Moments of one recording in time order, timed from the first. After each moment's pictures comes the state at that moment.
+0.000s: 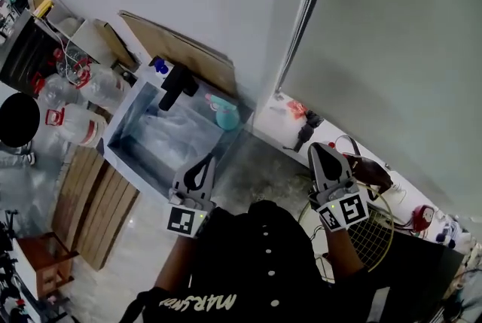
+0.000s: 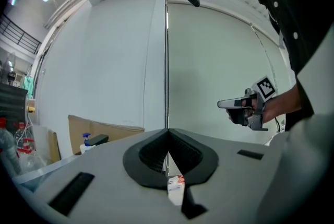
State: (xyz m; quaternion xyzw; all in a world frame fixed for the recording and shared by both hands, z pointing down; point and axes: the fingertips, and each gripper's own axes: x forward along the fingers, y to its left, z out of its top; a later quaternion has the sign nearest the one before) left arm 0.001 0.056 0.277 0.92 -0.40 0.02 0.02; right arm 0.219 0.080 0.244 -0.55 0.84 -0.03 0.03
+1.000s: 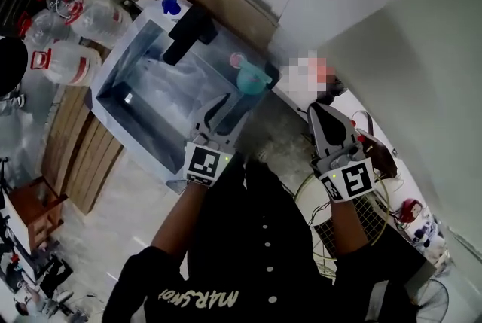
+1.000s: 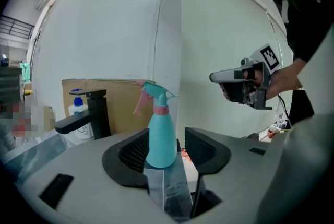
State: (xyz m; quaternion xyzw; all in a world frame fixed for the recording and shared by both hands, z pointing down) left arm 0.007 -0.039 0.420 0.91 -0.38 0.14 0.08; right arm 0.138 -0.030 0.324 -0.46 0.88 -0.07 -0.05
